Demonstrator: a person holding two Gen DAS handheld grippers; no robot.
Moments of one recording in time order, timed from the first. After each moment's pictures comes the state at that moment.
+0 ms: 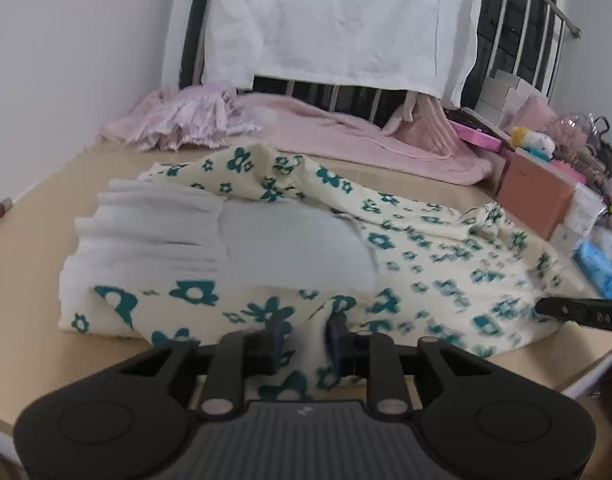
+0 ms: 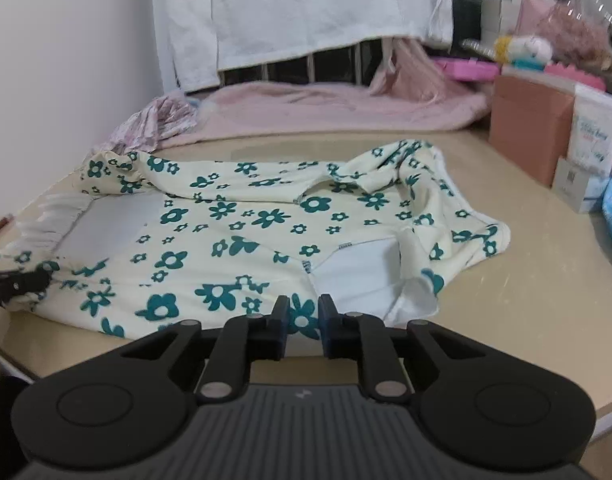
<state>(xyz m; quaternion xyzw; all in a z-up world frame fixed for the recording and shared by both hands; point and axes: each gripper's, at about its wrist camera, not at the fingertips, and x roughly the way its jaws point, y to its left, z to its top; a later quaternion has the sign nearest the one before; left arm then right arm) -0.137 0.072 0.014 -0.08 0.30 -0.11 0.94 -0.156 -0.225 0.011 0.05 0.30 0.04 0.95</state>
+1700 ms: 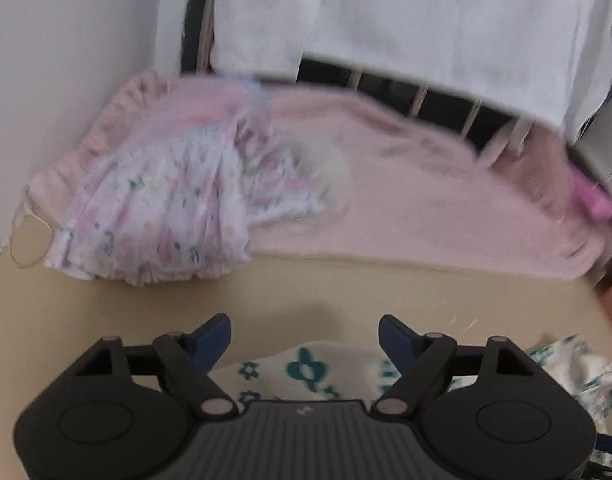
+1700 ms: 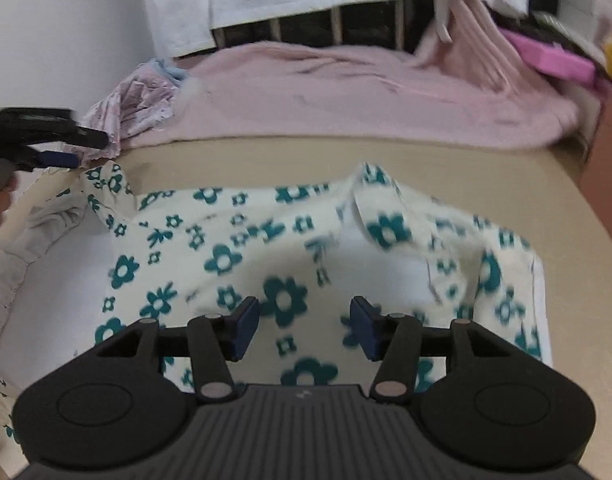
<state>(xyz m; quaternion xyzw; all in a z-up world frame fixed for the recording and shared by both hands) 0.227 0.093 0.041 -0.09 0.40 -0.07 0.91 0.049 -0.245 0.026 0.03 0.39 0.07 0.92</state>
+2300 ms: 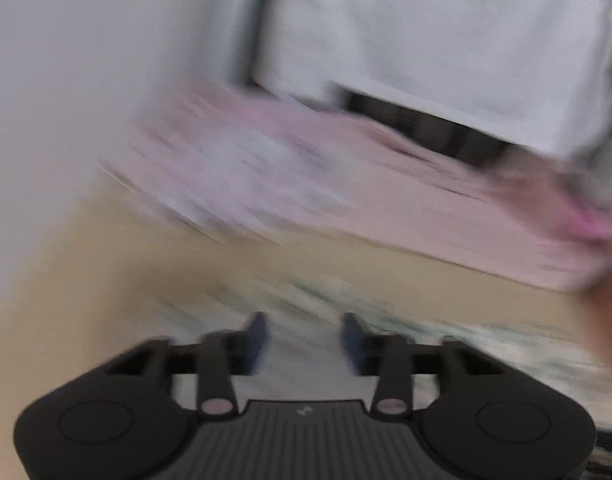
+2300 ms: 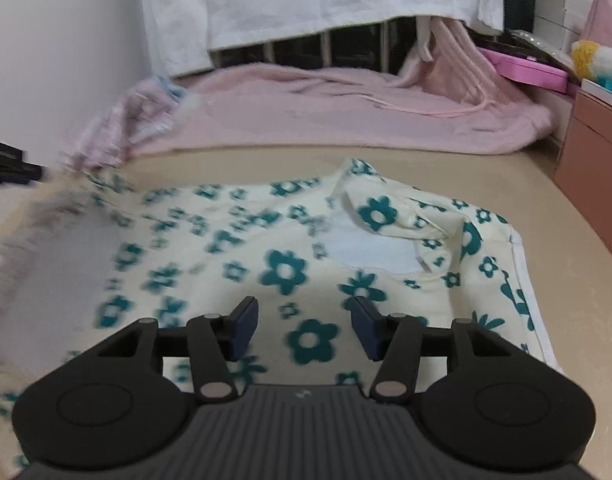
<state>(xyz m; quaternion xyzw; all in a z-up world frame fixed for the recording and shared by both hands) 0.108 0.087 0.065 -0.15 0.38 -0.06 0.91 0.007 -0.245 0.023 0.03 0.34 0.07 0.94</state>
